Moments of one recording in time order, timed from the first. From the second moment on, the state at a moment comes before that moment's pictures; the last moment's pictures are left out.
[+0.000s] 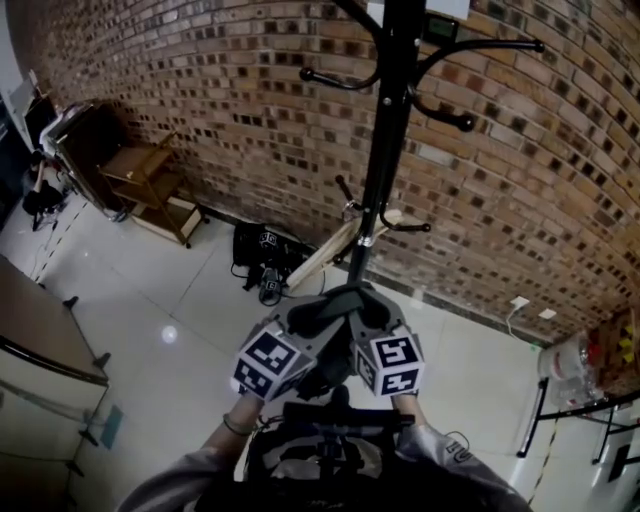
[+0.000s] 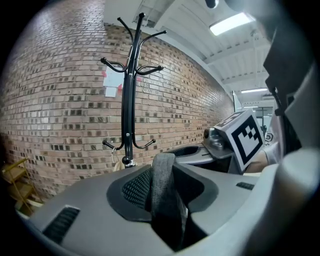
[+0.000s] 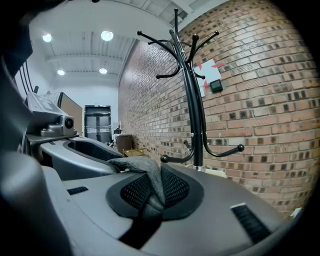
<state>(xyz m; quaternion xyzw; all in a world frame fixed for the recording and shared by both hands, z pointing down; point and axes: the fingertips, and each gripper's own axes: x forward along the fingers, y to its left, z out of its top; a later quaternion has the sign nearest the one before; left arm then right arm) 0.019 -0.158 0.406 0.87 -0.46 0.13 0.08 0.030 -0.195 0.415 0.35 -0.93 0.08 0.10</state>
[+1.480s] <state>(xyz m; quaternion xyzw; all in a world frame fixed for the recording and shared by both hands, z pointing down) -0.011 -0.269 0.430 0.96 -0.19 0.17 0.10 0.005 -0.301 0.440 0.50 -0.85 0.06 0.15</state>
